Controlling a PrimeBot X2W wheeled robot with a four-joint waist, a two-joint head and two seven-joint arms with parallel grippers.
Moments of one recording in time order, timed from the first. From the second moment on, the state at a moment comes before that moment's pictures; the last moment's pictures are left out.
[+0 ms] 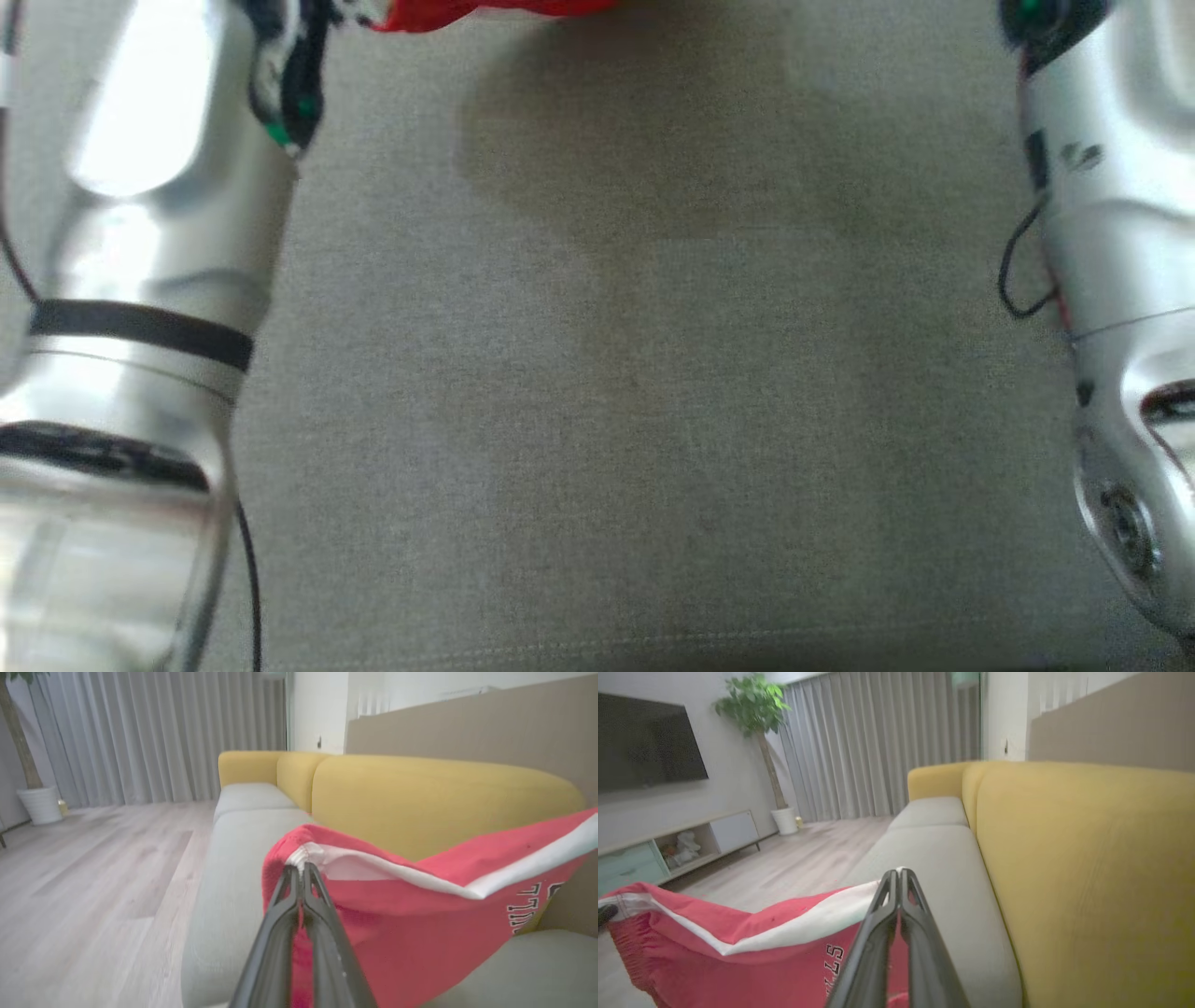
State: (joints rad) left arm -1.20 0.11 -0.43 0.87 -0.39 0.01 -0.20; right arm -1.24 -0.08 0.16 0.77 0.31 0.12 0.05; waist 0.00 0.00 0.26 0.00
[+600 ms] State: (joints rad) left arm -0.99 0.03 -0.40 1.10 -0.50 -0.06 -0.25; right arm -0.99 -0.07 0.42 1.13 0.59 0.12 -0.16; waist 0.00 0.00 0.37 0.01
